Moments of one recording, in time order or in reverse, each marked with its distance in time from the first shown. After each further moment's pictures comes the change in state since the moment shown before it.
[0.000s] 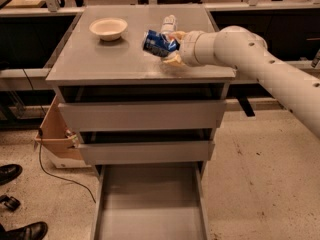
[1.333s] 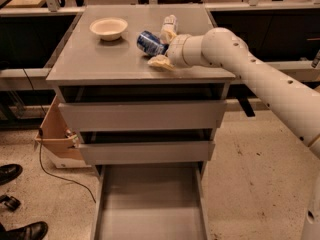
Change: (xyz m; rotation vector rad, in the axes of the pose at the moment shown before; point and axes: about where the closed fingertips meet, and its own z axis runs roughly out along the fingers) arm -0.006 0.021 0.050 -0.083 -0.066 0.085
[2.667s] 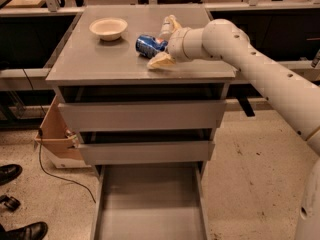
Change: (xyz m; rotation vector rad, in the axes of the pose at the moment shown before) arm -0.012 -0.016 -0.002 0.000 0.000 0.000
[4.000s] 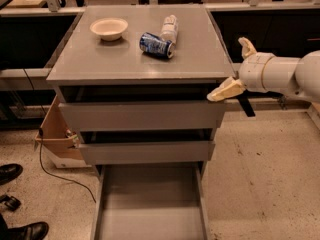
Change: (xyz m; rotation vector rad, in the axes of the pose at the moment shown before) arm 0.096 0.022 -0.202 0.132 0.092 0.145
